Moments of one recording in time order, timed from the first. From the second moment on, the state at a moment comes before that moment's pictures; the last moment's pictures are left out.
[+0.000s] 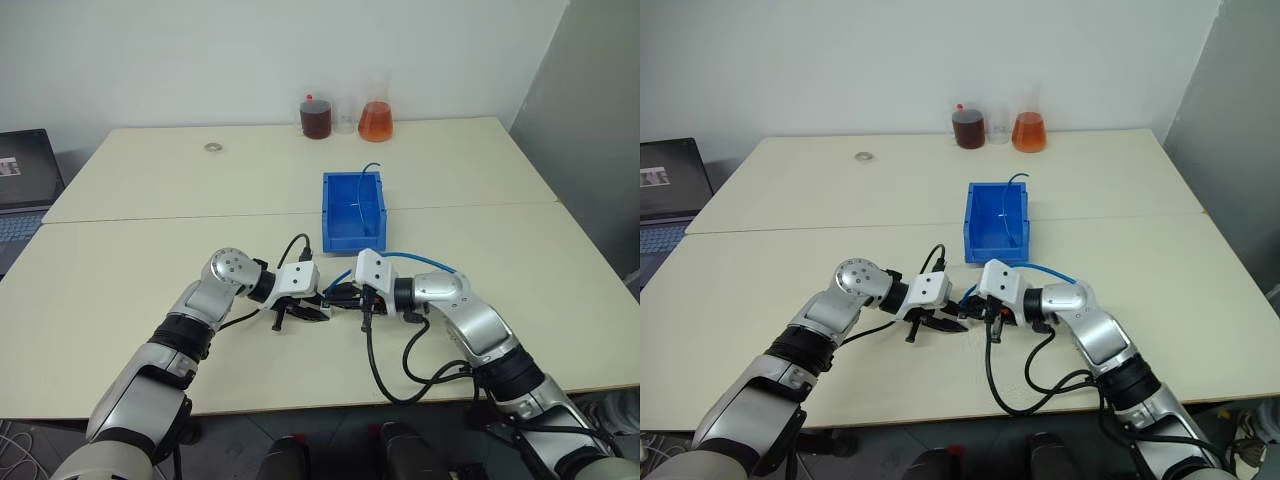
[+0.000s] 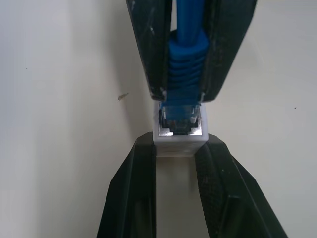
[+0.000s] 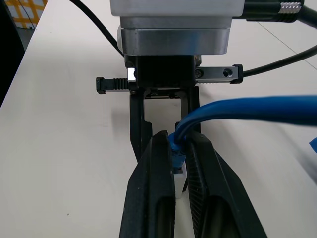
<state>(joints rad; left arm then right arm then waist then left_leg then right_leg) -0.70 0.54 -0.39 0.55 0.00 -0.09 -1.38 -0.54 -0.33 0.40 0.00 0.10 0.36 0.96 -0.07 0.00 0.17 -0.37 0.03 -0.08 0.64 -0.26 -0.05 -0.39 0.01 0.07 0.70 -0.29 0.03</state>
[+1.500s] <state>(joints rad) -0.37 0.77 -0.11 0.13 -0.20 0.29 -1.30 -0.52 -0.29 0.28 -0.05 0.18 0.58 0.86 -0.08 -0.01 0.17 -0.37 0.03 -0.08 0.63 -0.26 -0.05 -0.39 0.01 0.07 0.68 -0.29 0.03</state>
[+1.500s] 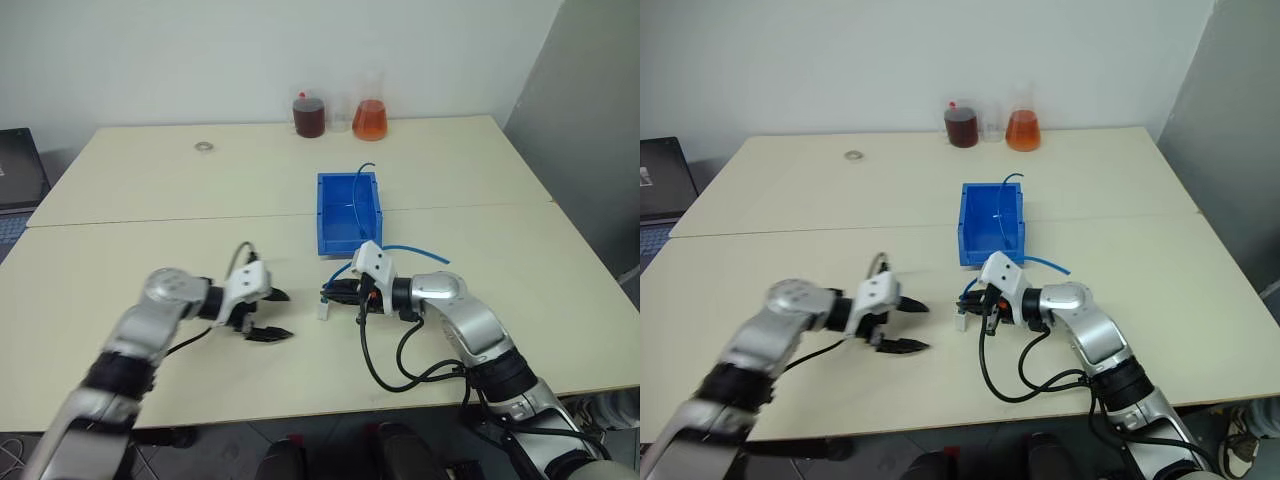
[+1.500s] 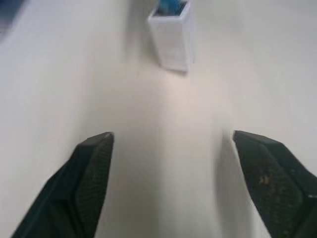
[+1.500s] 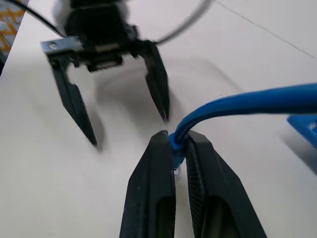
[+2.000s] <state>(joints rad) 0.00 0.48 0.12 -0.52 -0.35 0.57 -0.69 -0.90 -0.34 -0.02 -0.11 0.49 1.18 0.70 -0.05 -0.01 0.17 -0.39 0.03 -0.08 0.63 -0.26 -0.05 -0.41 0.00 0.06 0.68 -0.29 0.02</state>
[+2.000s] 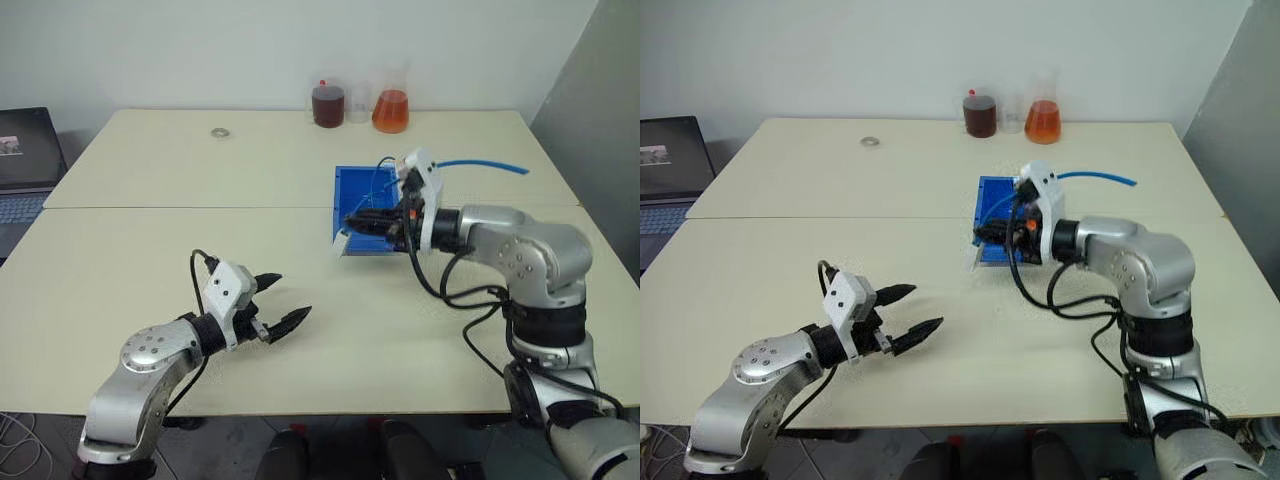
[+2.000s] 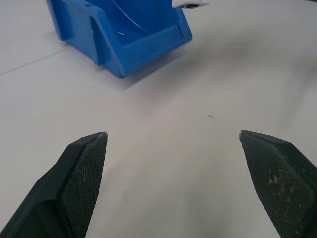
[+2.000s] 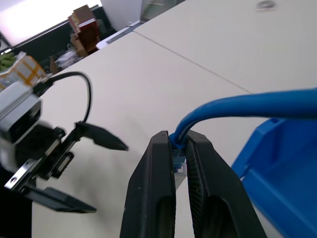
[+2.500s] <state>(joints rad) 0.00 0.45 0.10 -0.51 -0.34 0.56 -0.57 -1.19 -0.33 0.06 0.78 0.26 0.65 0.81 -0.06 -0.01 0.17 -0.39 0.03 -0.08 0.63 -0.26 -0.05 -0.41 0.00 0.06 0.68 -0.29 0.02</state>
